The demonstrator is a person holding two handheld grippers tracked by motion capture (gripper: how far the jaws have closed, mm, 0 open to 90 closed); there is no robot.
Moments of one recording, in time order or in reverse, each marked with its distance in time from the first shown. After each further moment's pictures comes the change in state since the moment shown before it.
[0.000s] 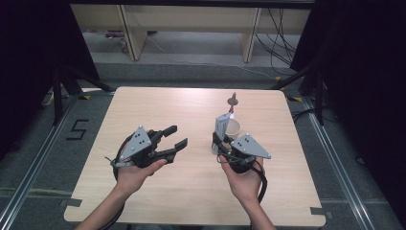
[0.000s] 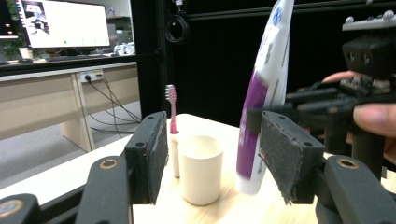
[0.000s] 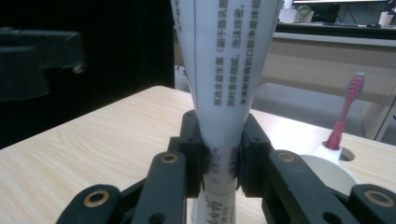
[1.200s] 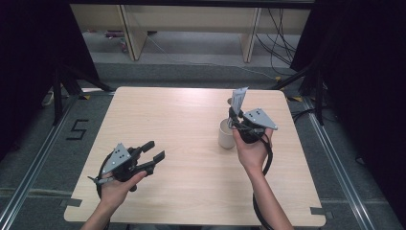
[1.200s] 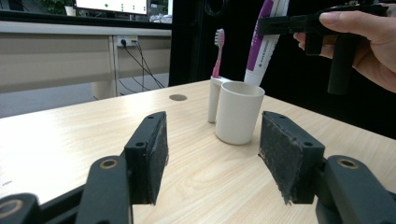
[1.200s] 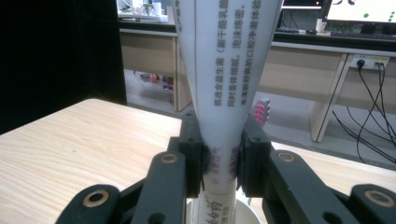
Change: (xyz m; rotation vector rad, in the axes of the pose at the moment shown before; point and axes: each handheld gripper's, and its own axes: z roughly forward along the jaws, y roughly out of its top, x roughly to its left) left arm 0.023 -0.063 -0.048 0.069 0.130 -0.107; right arm -0.068 0.018 0.045 -0.018 -0.187 -0.005
